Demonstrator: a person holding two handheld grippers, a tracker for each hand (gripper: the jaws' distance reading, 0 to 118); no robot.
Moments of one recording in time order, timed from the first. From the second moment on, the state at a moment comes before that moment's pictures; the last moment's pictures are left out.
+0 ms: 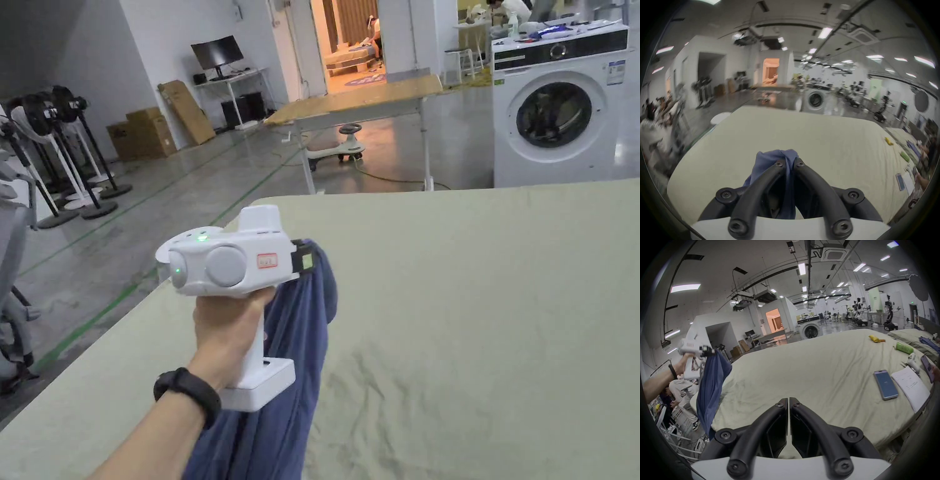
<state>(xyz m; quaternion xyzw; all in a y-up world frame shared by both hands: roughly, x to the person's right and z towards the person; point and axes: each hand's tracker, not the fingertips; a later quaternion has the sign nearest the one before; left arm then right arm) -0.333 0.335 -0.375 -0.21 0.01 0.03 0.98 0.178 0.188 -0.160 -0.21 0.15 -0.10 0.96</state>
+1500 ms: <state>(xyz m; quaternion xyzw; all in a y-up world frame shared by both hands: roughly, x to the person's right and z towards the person) -0.217 0.282 -0.077 -0.01 -0.02 -0.06 1.00 0.181 0.238 -0.142 -0.10 0.15 -0.04 0.98</state>
